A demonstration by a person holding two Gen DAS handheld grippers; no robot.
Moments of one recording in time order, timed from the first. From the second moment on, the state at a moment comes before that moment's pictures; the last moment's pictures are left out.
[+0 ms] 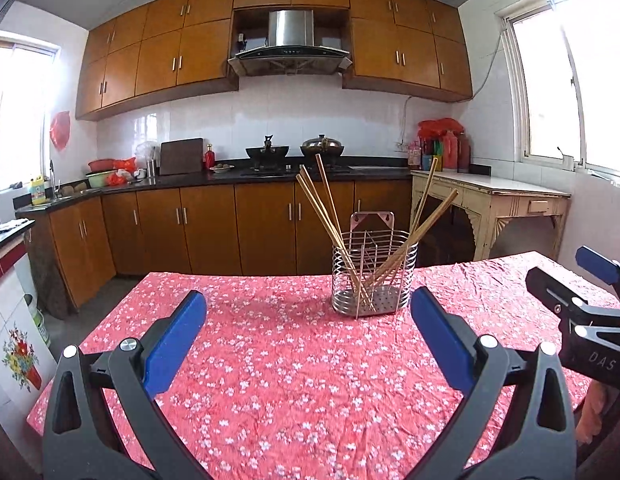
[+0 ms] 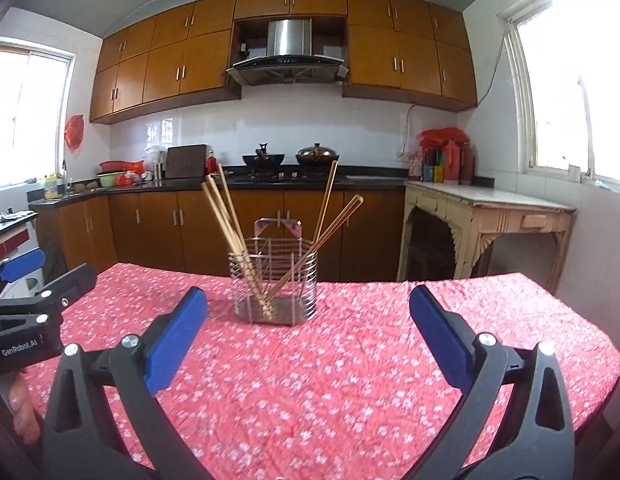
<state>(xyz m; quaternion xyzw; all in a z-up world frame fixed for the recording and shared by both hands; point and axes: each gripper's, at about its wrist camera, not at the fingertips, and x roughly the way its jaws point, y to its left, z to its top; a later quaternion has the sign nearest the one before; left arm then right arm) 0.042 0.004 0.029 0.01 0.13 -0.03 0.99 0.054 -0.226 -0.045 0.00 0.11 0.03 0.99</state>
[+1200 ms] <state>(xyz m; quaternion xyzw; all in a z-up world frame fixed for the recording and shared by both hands) 0.026 0.018 0.021 0.00 0.12 -0.04 0.99 0.037 -0.229 -0.048 0.00 0.10 0.03 1.00</state>
